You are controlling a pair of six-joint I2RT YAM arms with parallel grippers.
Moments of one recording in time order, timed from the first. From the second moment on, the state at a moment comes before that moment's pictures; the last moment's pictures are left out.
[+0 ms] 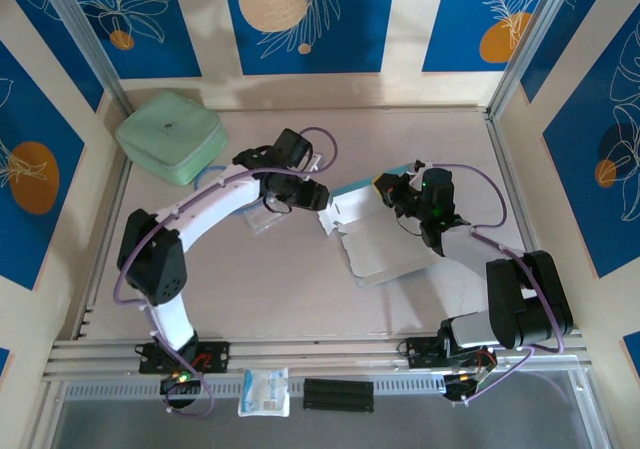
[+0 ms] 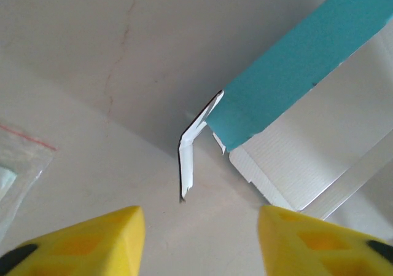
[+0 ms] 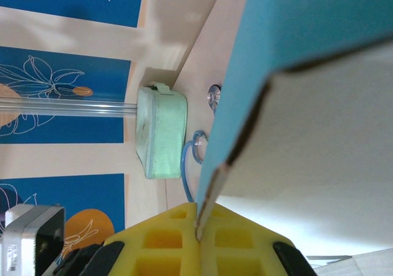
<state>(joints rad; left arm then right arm) -0.66 1.79 1.54 -0.80 0.24 -0.29 0.21 1.38 0.59 0.44 -0.47 1.21</state>
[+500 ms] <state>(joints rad) -0.66 1.90 1.57 -0.80 0.27 -0.28 0.23 1.37 0.59 0.45 -0.47 1.21</state>
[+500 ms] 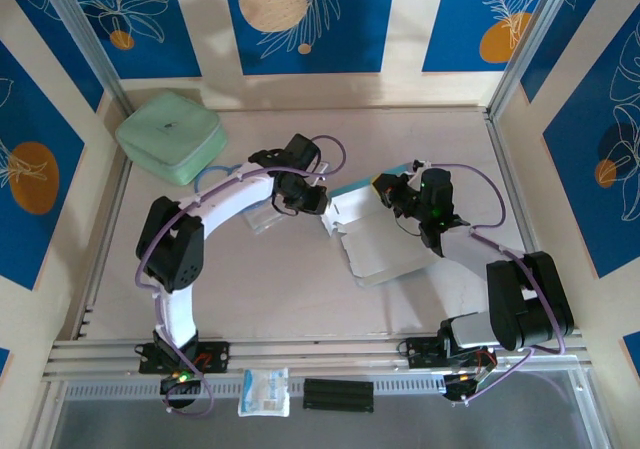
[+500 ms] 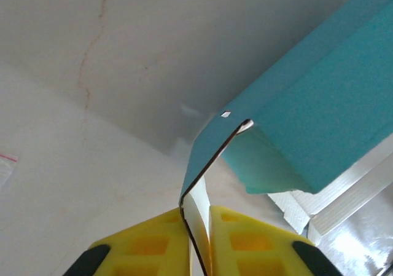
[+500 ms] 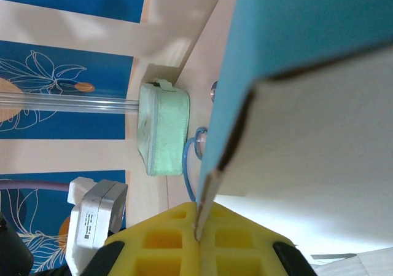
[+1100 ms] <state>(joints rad) -0.66 1.88 1.57 -0.78 0.07 -0.06 0.27 0.97 0.78 -0.02 -0.51 0.14</state>
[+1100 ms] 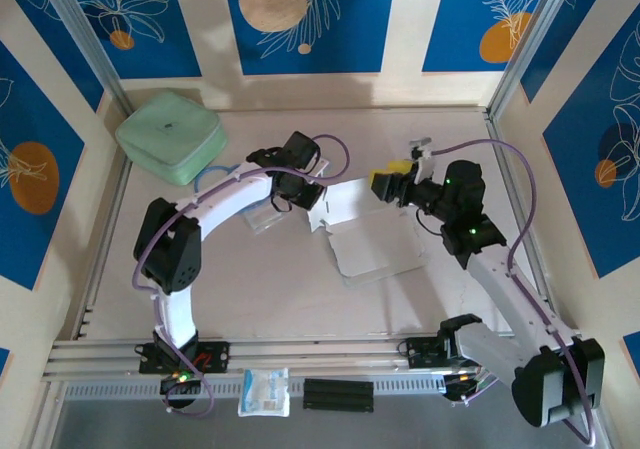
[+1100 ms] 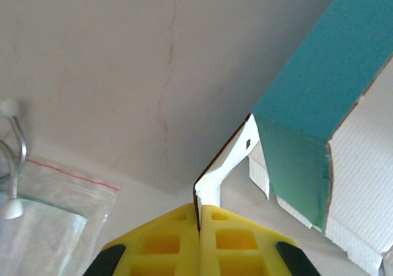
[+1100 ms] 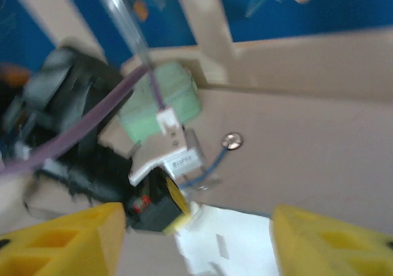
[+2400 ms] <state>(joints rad) -0.66 1.81 1.49 -0.73 0.02 0.09 0.34 1.47 1.08 -0.39 -0.25 -1.25</state>
